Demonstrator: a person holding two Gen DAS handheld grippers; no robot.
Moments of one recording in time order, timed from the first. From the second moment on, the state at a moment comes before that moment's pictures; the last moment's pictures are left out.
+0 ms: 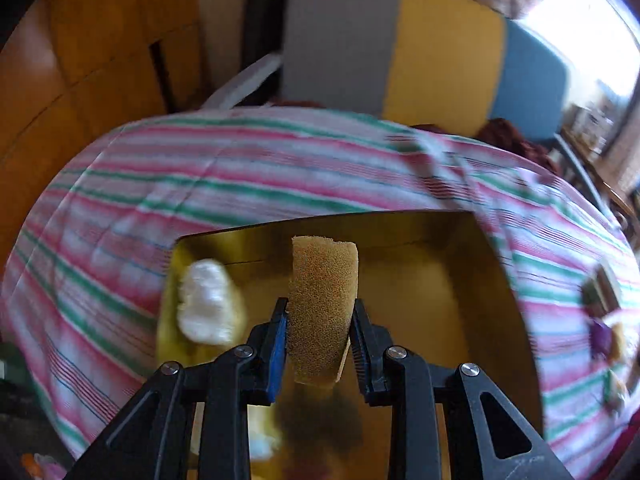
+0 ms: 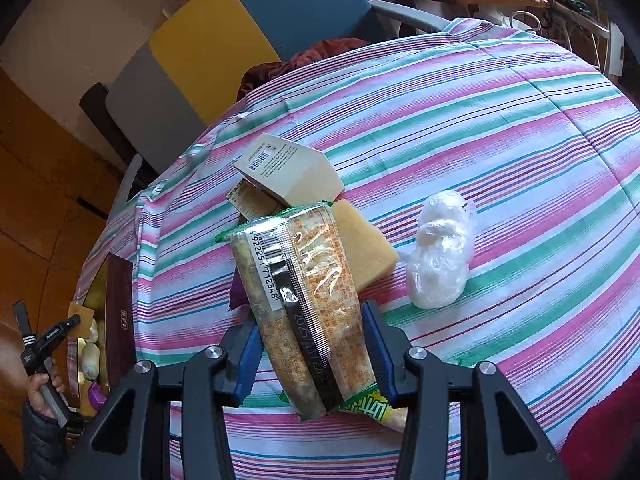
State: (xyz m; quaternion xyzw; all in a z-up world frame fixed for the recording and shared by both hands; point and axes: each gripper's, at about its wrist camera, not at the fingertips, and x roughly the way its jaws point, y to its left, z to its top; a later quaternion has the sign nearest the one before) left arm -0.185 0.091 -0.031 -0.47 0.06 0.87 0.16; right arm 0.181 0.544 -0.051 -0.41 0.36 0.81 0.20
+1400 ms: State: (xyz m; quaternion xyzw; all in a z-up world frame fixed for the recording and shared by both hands) left arm -0.075 0.009 0.013 -0.36 0.05 0.93 0.11; right arm 0.010 0.305 0.012 -0.47 0.17 0.87 0.00
